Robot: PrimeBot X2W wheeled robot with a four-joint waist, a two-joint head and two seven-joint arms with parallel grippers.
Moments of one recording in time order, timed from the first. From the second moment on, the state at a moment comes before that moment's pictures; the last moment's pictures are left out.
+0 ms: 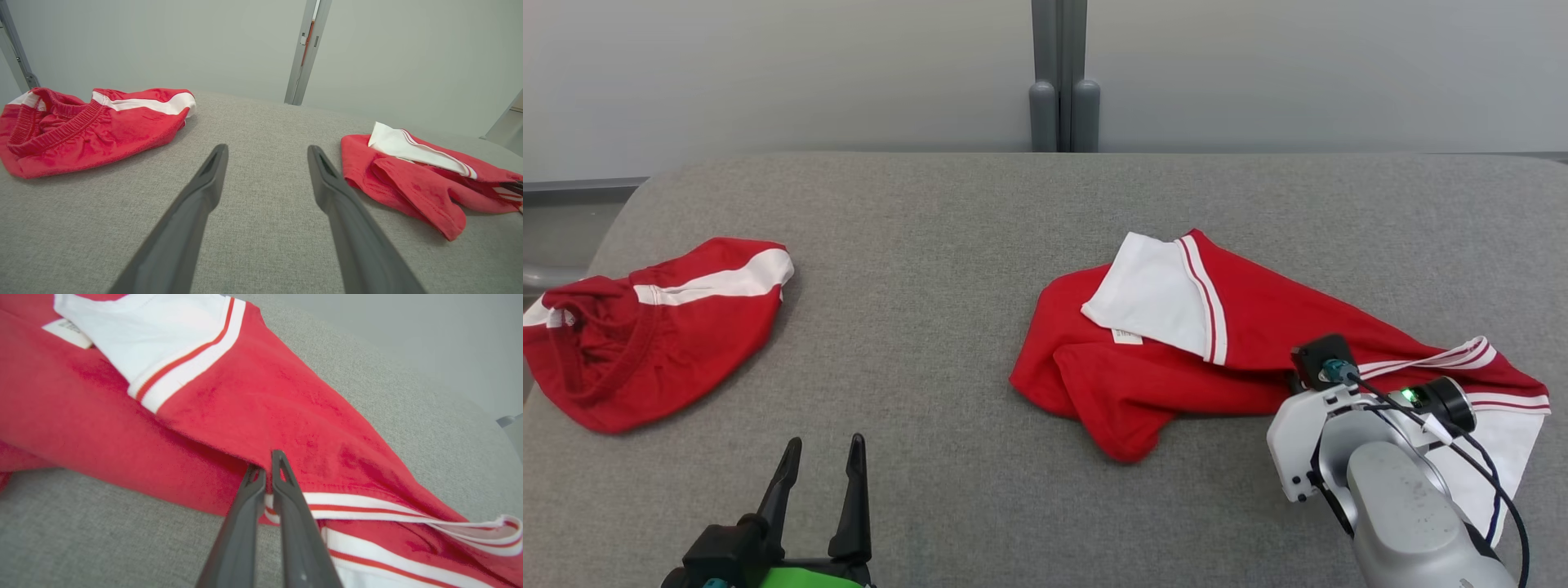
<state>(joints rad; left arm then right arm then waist) 0.09 0.05 -0.08 0.17 -0.27 -0.13 -0.26 -0.46 -0.06 0.03 0.84 -0.26 0.13 -0.01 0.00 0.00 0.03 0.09</state>
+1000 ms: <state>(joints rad) 0.07 0.06 -0.12 0.18 -0.27 -0.13 -0.26 -0.75 -0.12 -0.55 0.87 -0.37 0.13 0.00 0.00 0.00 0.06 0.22</state>
